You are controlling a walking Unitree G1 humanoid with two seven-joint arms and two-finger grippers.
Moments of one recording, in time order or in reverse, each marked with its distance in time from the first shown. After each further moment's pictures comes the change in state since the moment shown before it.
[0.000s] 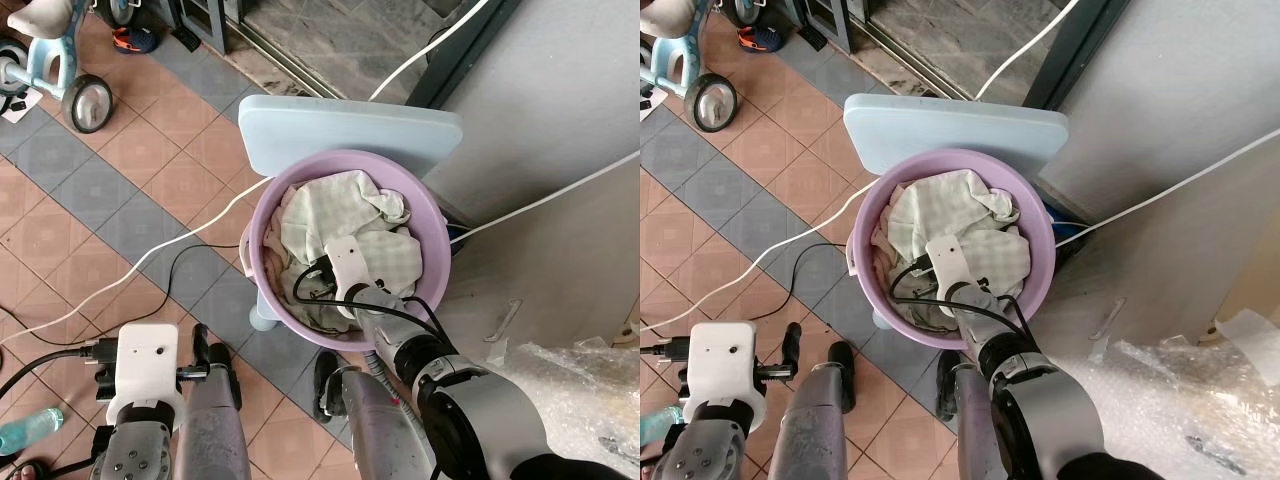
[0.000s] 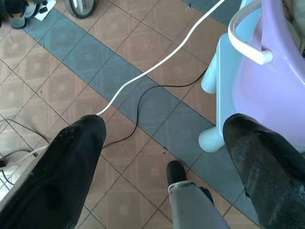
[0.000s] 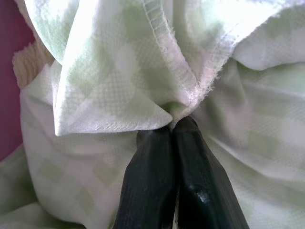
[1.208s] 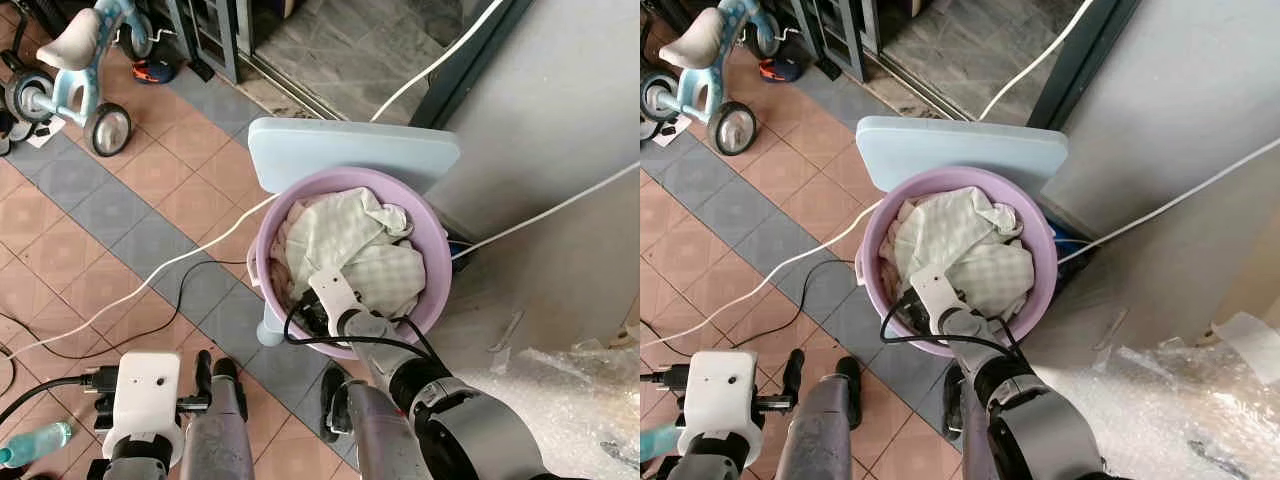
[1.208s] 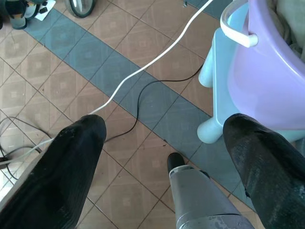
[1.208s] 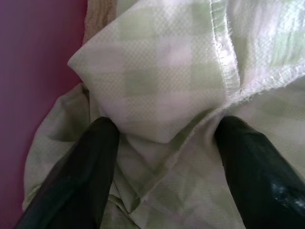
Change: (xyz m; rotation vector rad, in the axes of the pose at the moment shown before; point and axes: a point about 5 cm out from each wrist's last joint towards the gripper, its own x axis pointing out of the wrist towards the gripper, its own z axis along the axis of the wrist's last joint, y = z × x) left arm -0.027 0.001 -0.016 0.022 0.053 -0.049; right arm -0.006 0.027 -0.038 -0.129 0.097 0.087
